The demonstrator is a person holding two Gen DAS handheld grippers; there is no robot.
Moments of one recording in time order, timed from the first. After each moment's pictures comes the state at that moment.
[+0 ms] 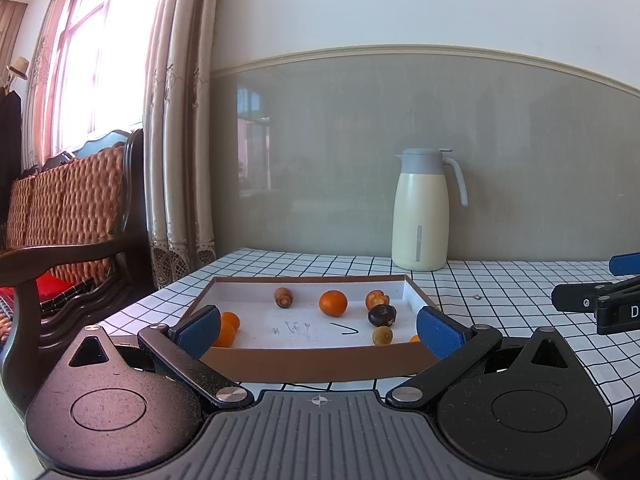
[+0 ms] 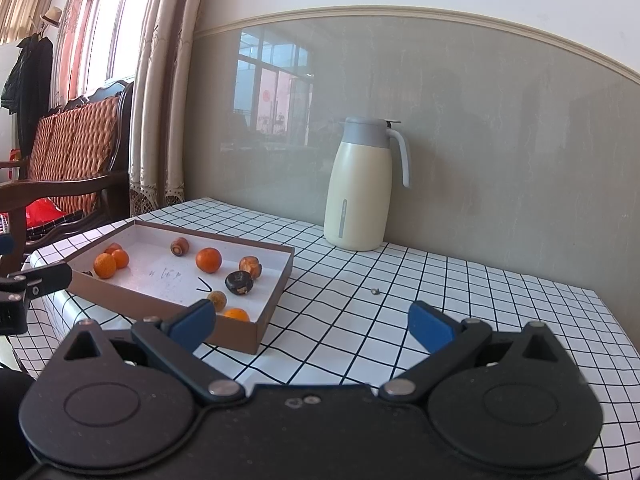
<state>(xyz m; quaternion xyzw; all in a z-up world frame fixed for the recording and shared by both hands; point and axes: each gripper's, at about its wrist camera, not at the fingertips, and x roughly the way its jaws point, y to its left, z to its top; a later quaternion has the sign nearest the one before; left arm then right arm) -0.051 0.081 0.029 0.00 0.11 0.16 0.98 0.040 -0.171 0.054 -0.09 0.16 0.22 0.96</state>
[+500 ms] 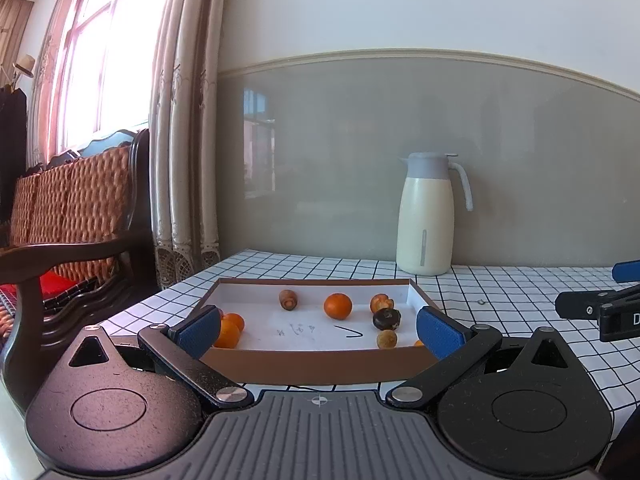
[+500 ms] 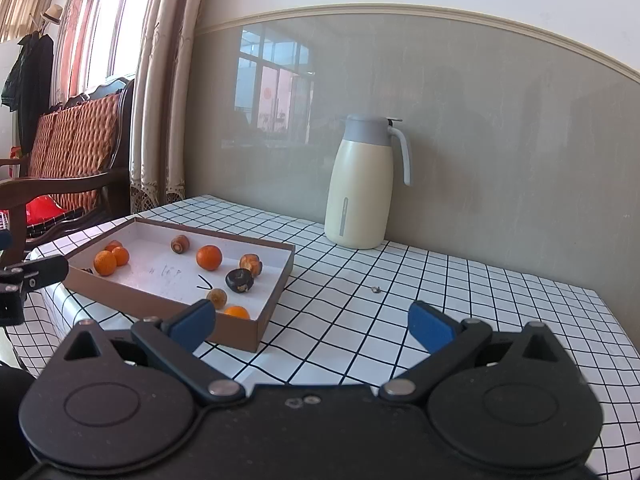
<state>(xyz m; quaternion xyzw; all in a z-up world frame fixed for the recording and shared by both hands) -0.054 0.080 0.029 0.00 0.10 0.16 0.98 0.040 -0.171 0.053 -0.09 0.16 0.22 0.96</state>
